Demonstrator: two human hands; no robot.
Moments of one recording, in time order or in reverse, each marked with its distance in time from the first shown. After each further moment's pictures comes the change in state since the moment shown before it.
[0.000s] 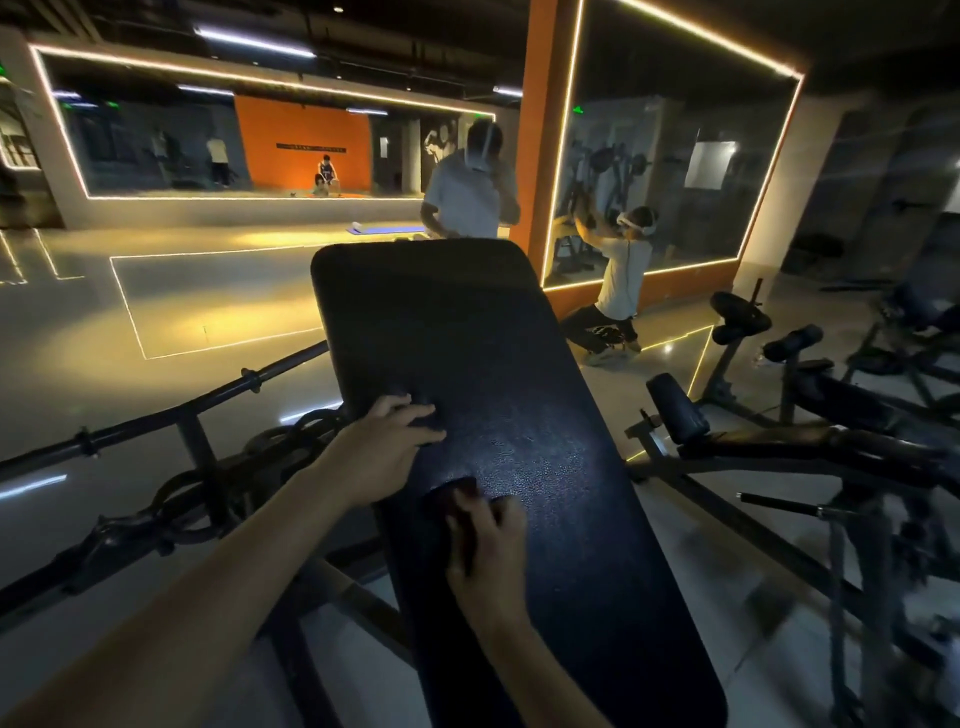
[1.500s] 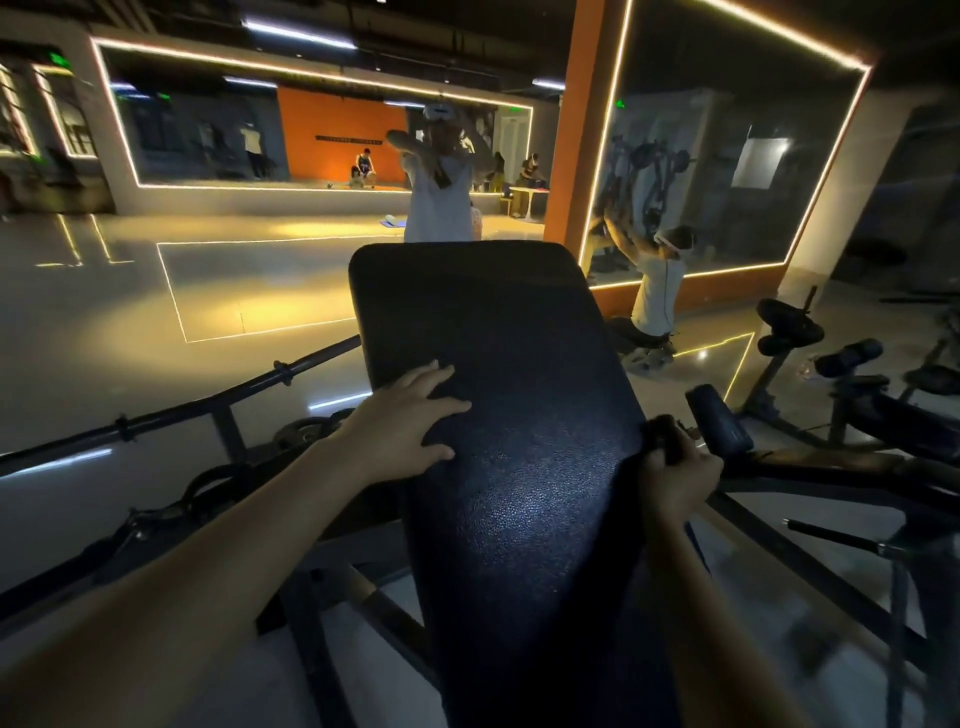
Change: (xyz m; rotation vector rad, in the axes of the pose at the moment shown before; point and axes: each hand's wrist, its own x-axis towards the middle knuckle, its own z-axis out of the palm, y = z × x) left_hand 0.032 -0.033 -0.024 0.025 -0.038 -0.002; right_hand 0.149 0.117 -0.067 -0.096 0.387 0.535
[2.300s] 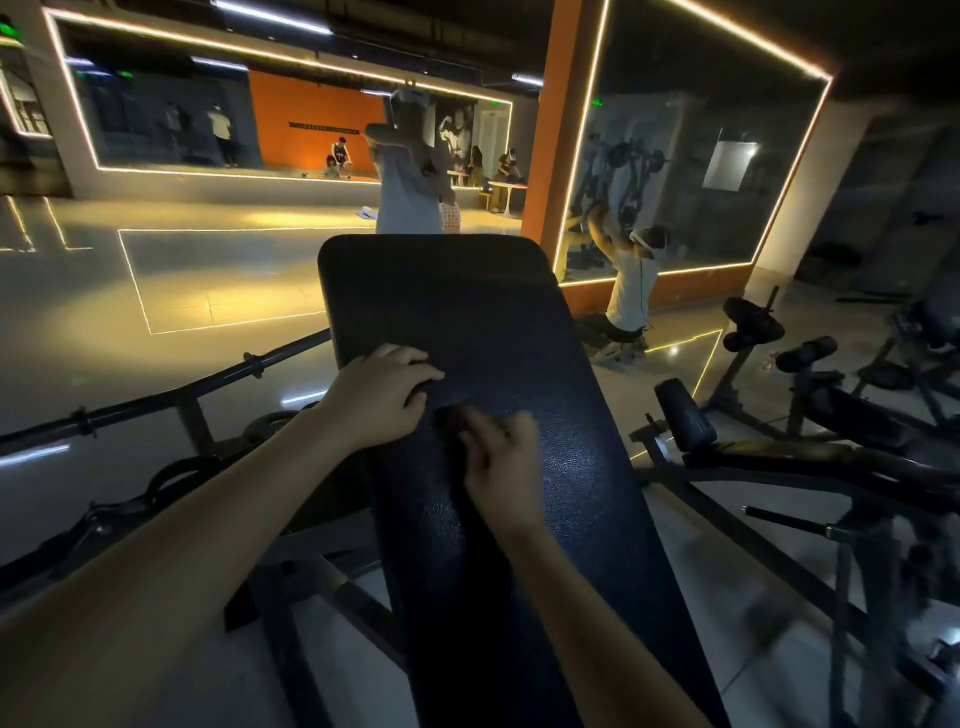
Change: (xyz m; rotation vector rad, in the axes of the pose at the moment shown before) left_hand 0.013 0.013 -0.014 -0.035 0.153 -0.105; right_hand -0.106 -0.074 0.031 0.076 -0.322 -0.713
